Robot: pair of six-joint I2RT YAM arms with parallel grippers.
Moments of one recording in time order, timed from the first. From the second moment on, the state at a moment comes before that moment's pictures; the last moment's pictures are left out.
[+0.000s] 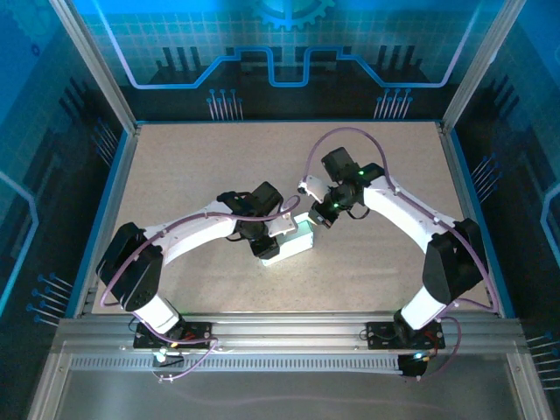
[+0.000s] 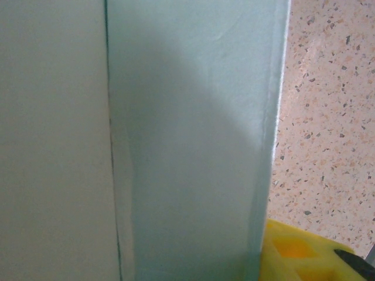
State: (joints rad) left arm -0.69 1.62 1.14 -0.82 0.16 0.36; right arm 0.50 1.62 1.31 -0.89 -0.36 -0.38
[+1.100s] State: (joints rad) left arm -0.69 1.64 1.16 -0.84 0.16 0.33; right arm 0.69 1.37 1.02 -0.64 0.01 0.23
